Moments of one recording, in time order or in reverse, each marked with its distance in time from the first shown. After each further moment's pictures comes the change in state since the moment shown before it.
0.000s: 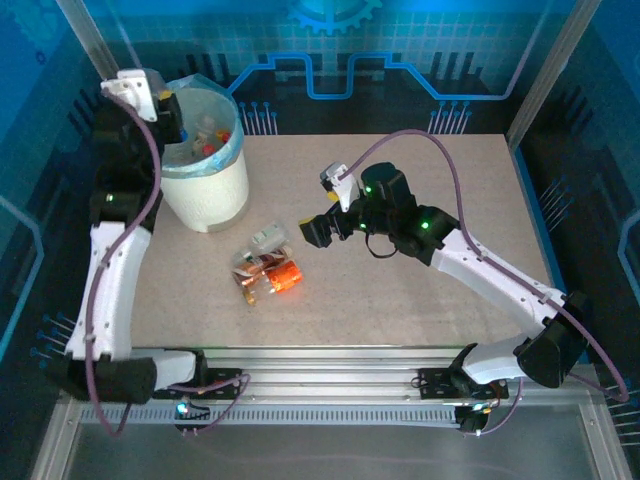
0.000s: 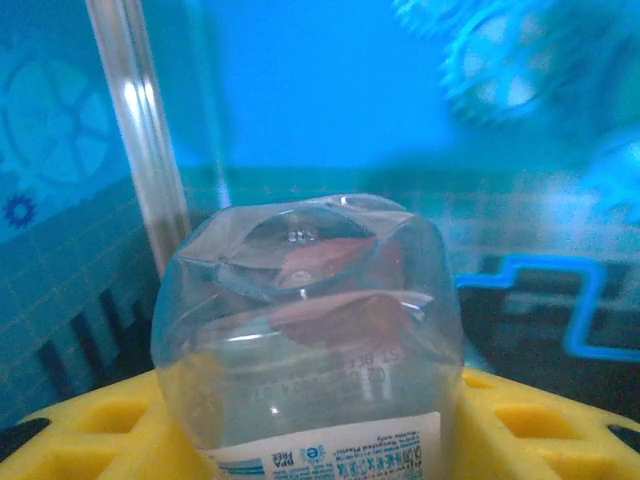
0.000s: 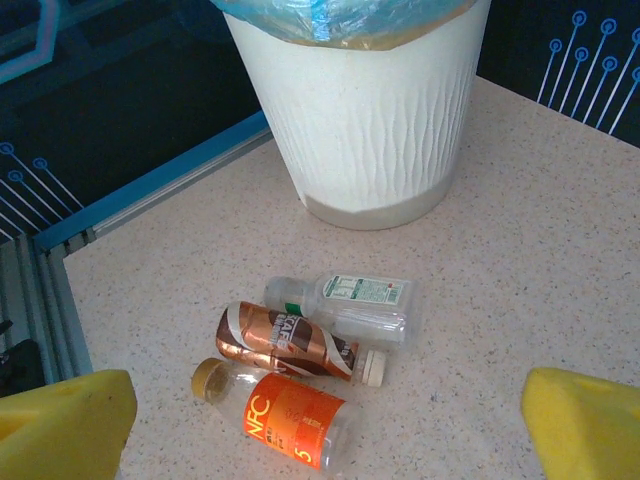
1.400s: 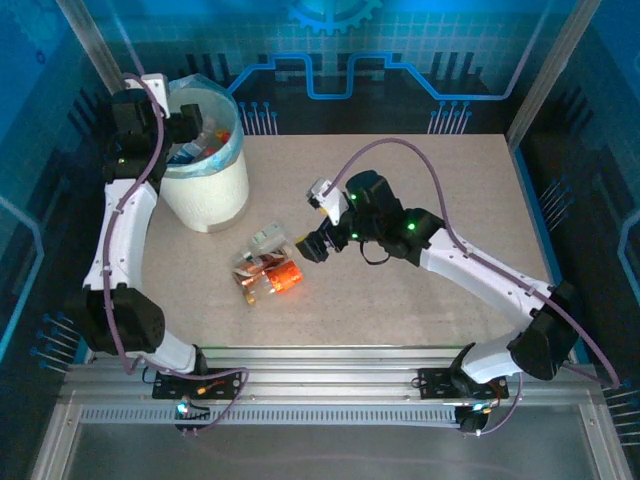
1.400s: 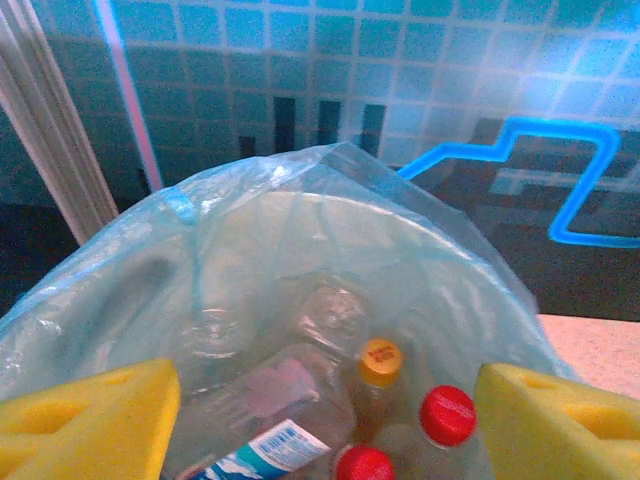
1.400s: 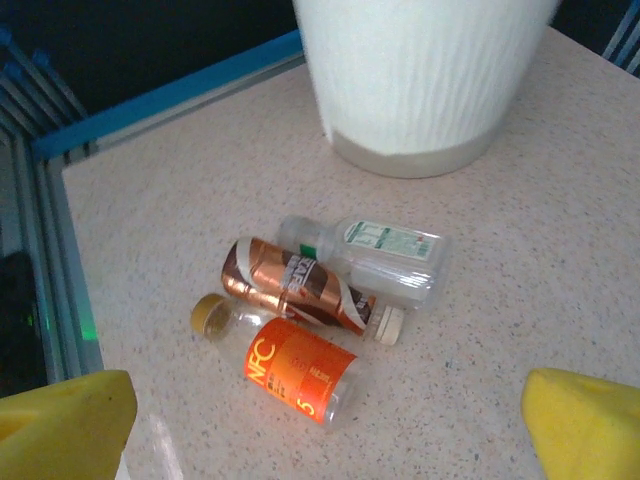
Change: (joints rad) left arm 0.092 0.218 0.068 -0.105 0.269 -0.104; right arm 0.045 0.060 -0.005 -0.064 -0.032 -0.154
